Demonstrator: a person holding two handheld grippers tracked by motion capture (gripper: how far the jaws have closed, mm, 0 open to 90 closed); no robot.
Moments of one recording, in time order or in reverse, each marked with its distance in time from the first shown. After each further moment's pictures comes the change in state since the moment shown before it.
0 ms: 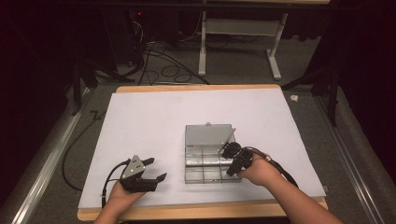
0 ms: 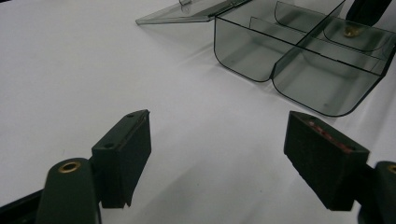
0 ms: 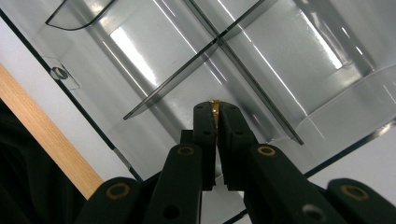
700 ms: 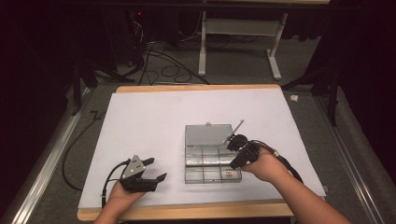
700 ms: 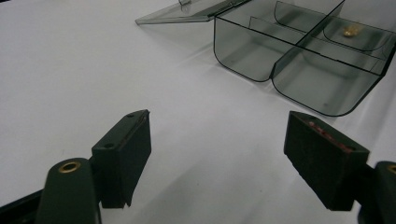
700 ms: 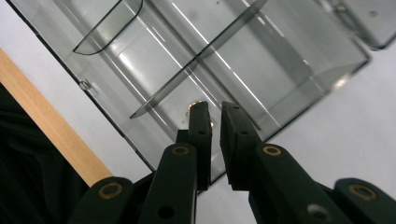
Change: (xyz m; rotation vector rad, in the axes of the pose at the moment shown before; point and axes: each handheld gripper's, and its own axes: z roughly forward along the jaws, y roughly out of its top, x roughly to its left) left arm 0.000 0.000 0.000 -0.002 -0.001 -0.002; right arm -0.006 -0.005 -0.035 -0.077 -0.018 0.045
